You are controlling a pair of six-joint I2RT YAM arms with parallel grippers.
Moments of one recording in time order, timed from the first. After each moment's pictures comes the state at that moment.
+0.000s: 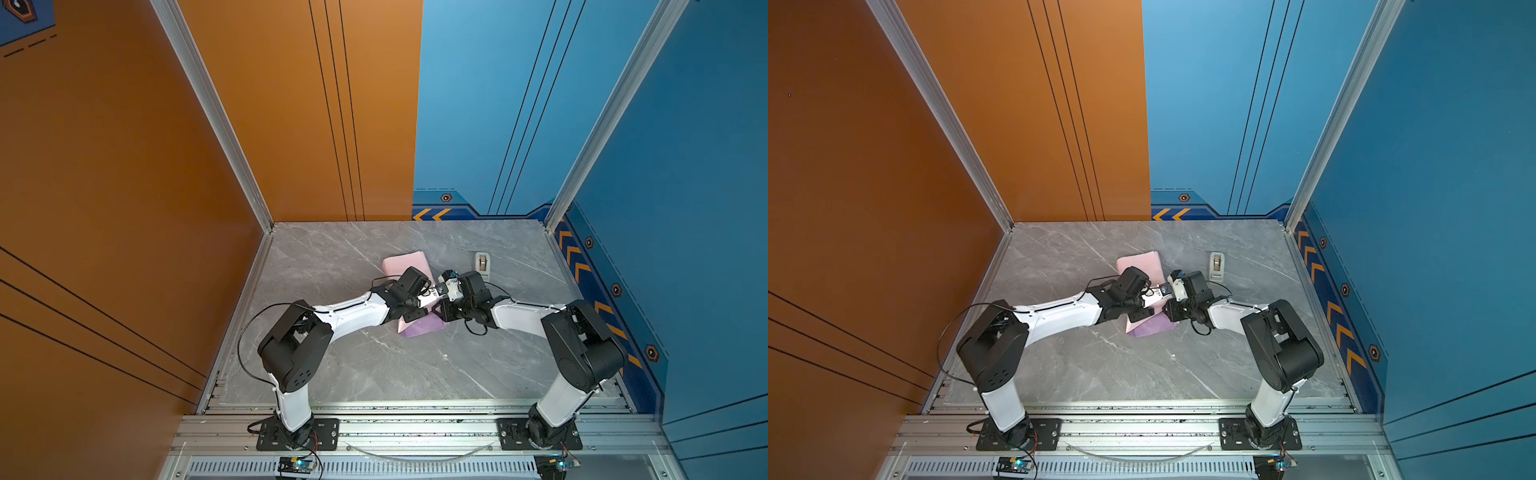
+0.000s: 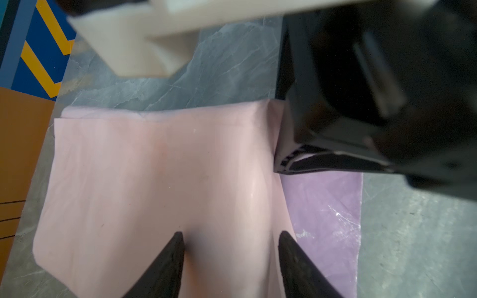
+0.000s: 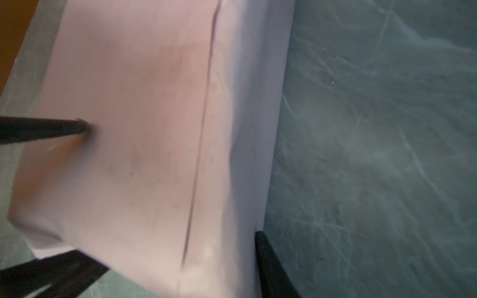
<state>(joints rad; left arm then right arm) -0.78 1.80 1.18 -0.24 -0.09 0.52 0.45 1.72 0.83 0.03 -0.31 0.25</state>
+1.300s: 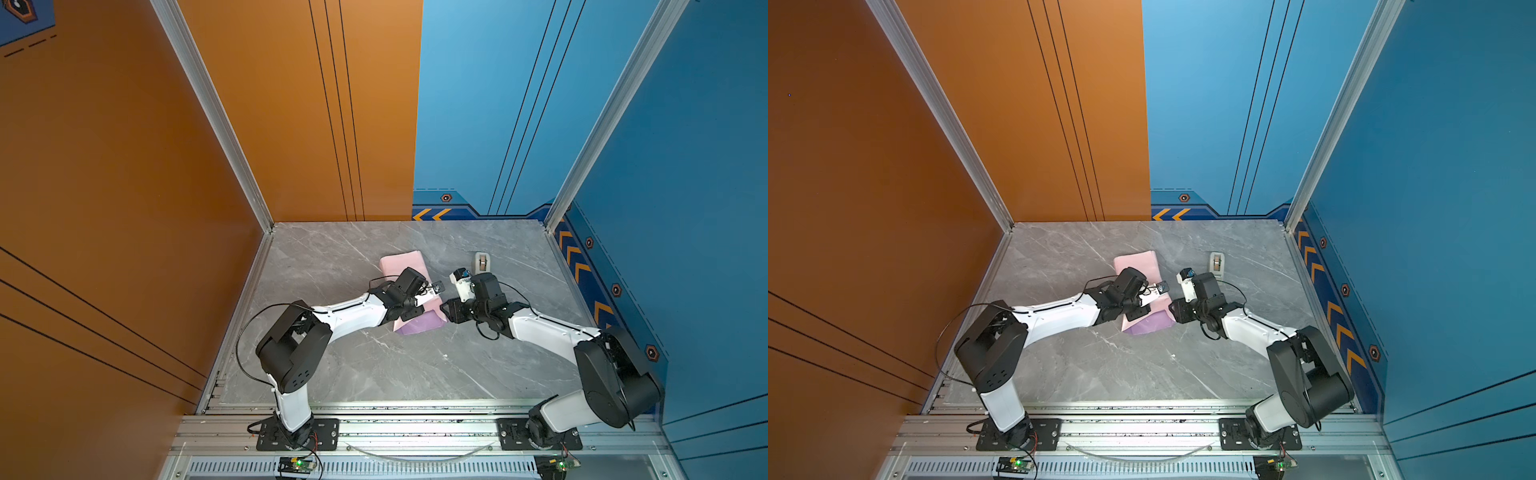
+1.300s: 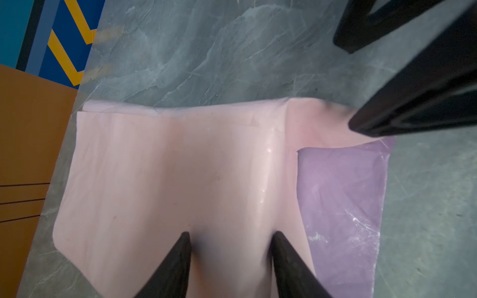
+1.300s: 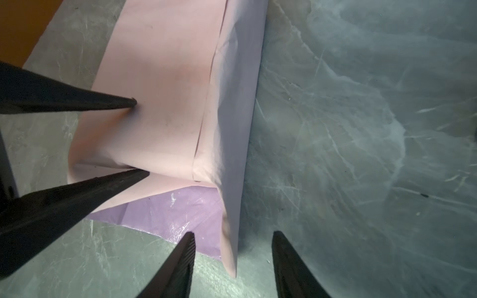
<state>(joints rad) -0.76 1.80 1.15 -0.20 -0.15 0.53 0.43 1.49 0.74 -0.04 -0.25 0.20</state>
